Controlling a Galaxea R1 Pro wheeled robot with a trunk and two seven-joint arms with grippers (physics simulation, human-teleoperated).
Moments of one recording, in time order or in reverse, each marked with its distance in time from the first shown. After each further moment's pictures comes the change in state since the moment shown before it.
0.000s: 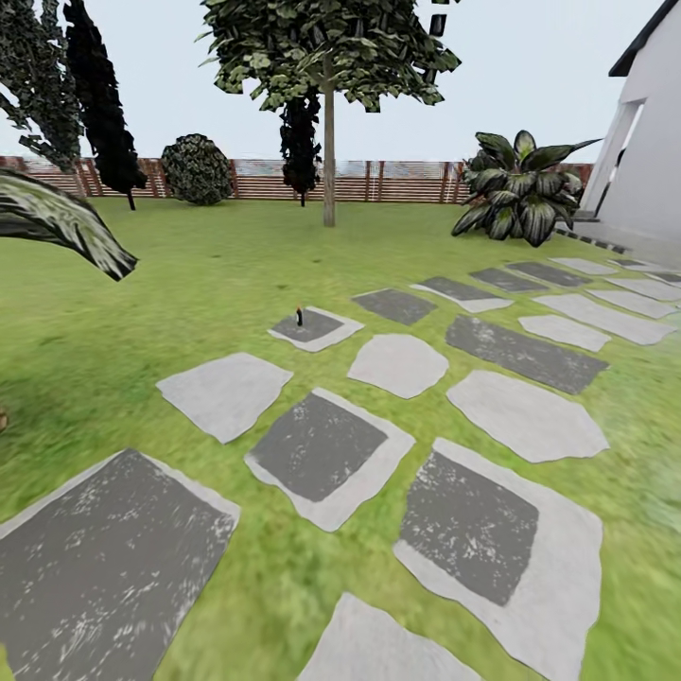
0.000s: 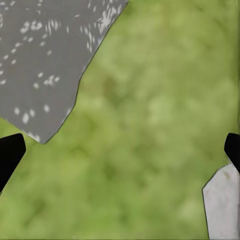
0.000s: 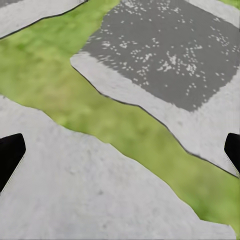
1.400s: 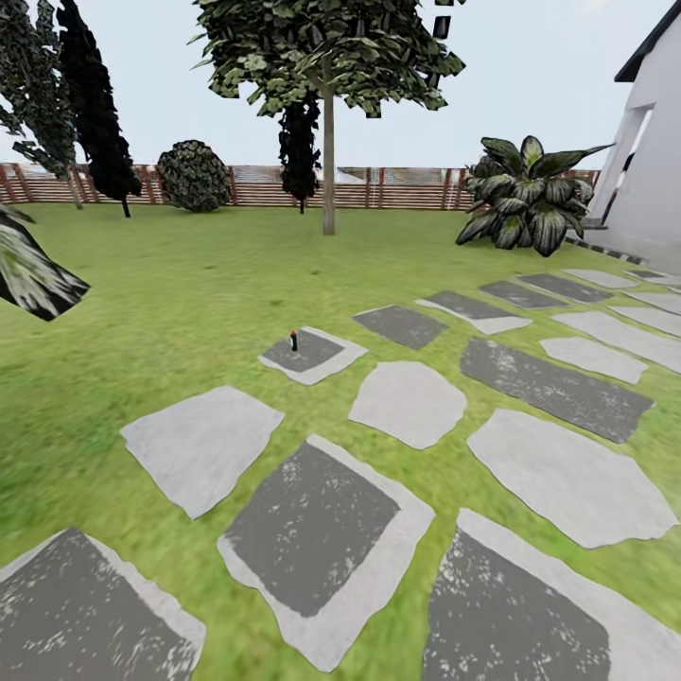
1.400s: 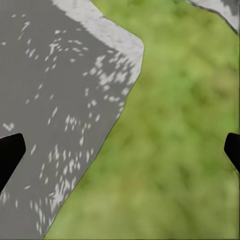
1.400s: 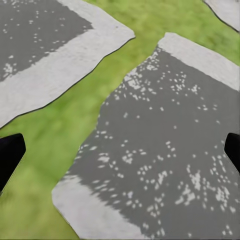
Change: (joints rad) left arm 0.000 0.000 0.000 0.000 0.000 0.000 0.000; right arm 0.000 0.000 0.000 0.001 0.000 0.001 0.000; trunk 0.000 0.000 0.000
